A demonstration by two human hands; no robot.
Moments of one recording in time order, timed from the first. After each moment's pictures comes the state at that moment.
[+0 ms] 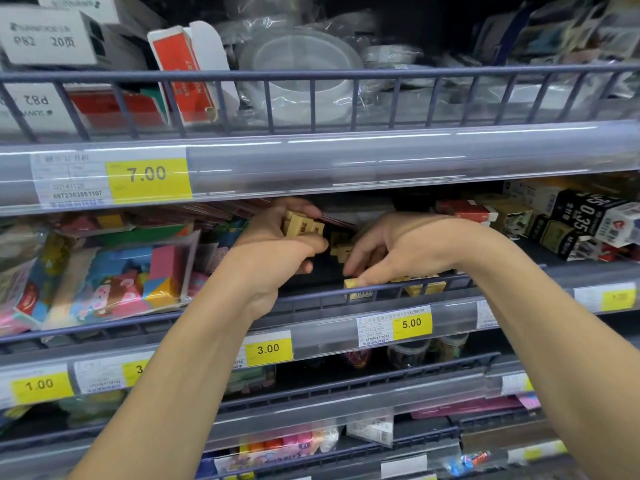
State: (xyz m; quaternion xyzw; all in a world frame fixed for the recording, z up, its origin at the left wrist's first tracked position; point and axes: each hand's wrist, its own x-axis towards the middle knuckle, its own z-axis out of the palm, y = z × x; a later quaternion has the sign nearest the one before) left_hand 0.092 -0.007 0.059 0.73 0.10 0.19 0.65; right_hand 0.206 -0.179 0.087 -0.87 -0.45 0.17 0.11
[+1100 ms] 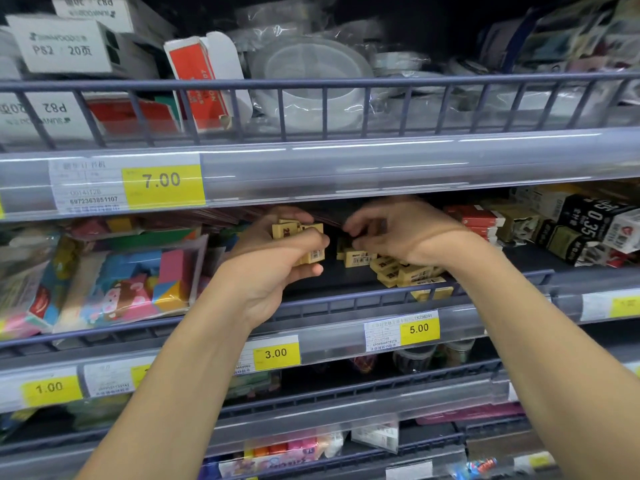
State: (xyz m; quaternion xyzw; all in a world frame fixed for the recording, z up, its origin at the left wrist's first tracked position) left_hand 0.090 0.001 0.053 0.62 0.11 0.19 0.76; right_hand 0.208 -0.165 0.082 -0.89 -0.38 0.03 0.24
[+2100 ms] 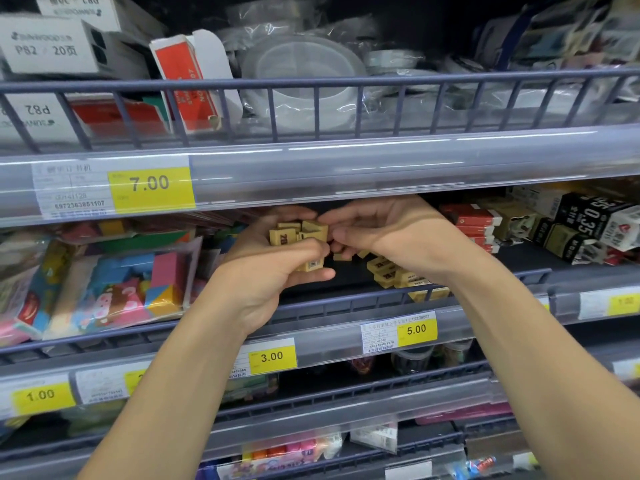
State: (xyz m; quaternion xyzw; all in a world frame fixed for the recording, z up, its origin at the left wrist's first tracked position) left_hand 0.087 0.000 0.052 0.61 0.06 0.17 0.77; right_hand 0.173 -0.166 0.083 -0.74 -0.38 0.13 0.54
